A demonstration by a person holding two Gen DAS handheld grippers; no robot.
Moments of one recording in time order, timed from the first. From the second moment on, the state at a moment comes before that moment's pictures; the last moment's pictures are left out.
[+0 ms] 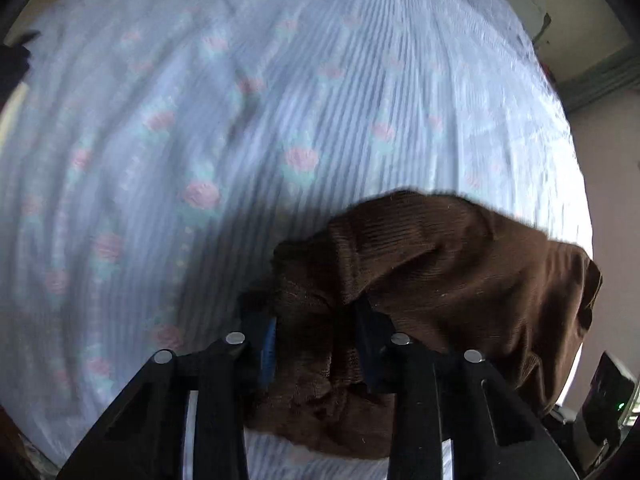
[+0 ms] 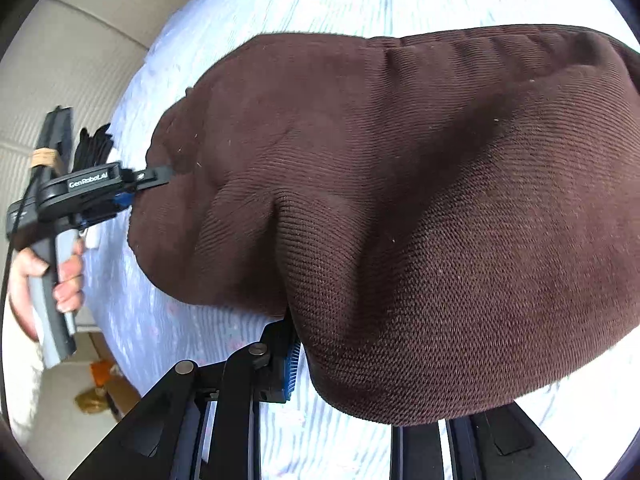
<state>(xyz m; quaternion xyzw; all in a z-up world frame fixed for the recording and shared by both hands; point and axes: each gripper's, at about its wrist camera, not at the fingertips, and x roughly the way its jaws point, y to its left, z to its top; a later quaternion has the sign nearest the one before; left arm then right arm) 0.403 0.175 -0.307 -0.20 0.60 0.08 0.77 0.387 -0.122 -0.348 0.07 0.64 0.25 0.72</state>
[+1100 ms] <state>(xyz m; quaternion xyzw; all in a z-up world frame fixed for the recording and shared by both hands) 0.346 -0.033 -0.256 0.07 0.55 -0.03 0.83 0.499 -0.327 -0.280 0.03 0.53 0.04 0.85</state>
